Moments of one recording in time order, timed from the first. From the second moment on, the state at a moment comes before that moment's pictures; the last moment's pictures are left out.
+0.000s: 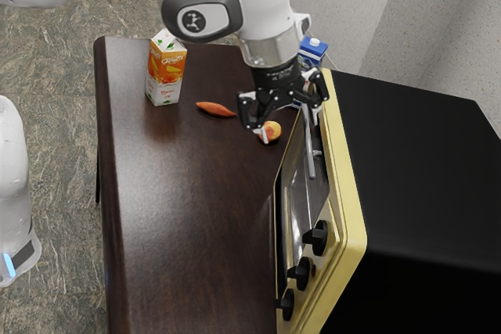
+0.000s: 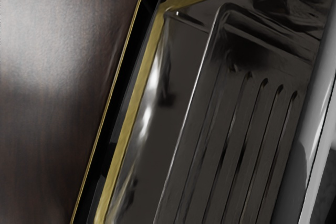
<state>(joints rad) 0.17 -0.43 -0.47 -1.97 -0.16 2.04 -1.84</state>
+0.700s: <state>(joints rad) 0.17 -0.40 -0.47 -1.97 -0.18 2.04 -1.83</state>
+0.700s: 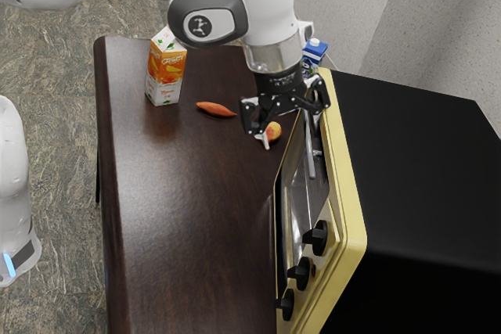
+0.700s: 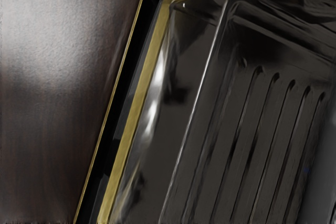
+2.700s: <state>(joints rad) 0.30 -1.21 -0.64 -2.59 -0.67 2.07 -1.82</state>
